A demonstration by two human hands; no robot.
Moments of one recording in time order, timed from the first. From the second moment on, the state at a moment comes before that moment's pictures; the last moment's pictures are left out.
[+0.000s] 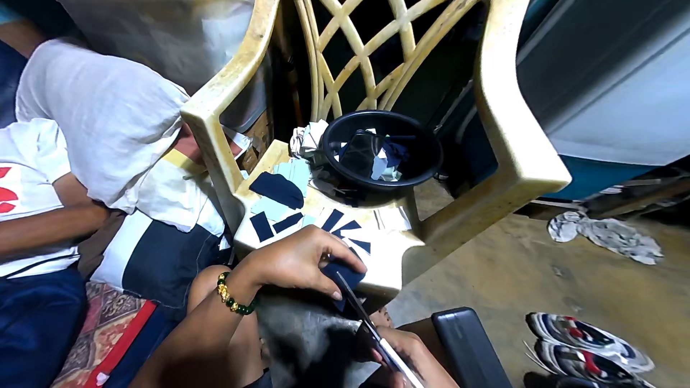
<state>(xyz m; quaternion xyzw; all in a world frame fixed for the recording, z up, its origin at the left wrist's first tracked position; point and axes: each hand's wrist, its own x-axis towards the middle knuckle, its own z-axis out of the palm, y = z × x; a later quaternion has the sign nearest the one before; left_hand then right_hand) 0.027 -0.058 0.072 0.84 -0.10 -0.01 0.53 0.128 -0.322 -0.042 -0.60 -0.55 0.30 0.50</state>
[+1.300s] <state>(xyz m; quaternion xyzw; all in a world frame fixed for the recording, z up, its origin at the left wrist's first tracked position) 0.027 -0.057 0.072 0.84 -0.09 -0.01 0.53 0.123 -0.314 -0.046 -0.61 -0.51 0.29 0.54</state>
